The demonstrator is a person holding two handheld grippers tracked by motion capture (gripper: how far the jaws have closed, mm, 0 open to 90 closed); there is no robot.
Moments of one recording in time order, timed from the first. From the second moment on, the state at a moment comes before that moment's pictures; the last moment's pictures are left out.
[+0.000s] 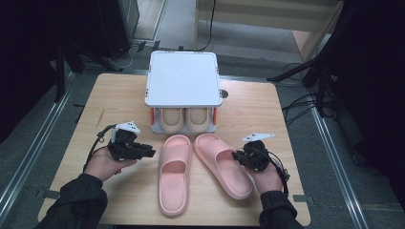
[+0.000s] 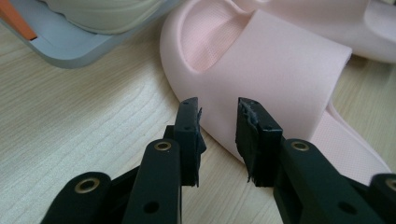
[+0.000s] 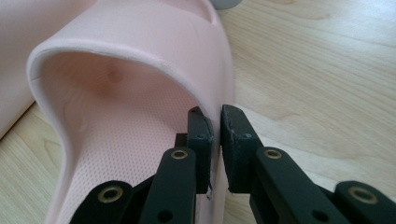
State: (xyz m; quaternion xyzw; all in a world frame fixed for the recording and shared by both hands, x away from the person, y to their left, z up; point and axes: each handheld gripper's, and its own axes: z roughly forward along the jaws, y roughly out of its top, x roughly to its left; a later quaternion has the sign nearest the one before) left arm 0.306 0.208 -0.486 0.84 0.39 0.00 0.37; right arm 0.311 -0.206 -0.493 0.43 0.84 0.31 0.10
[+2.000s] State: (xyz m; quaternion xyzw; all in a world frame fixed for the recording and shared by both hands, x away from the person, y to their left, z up) left arm 0.299 0.180 -0.506 0.87 0.36 -0.02 0.33; right arm 0.322 -0.198 -0.505 0.42 0.85 0.33 0.05
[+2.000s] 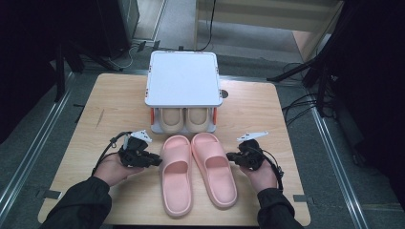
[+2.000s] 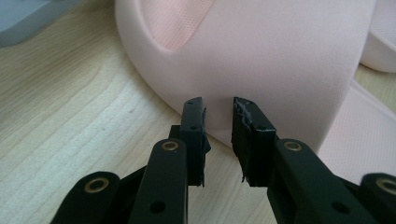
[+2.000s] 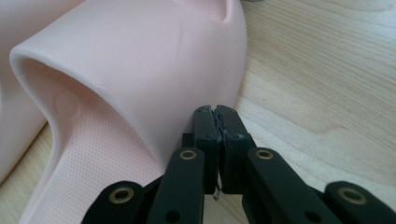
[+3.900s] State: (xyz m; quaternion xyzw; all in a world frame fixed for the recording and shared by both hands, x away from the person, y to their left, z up) left arm 0.297 0.212 -0.478 0.84 0.40 -0.02 0.37; right arm 0.254 -0.171 -0.470 0.38 0.80 0.46 0.03
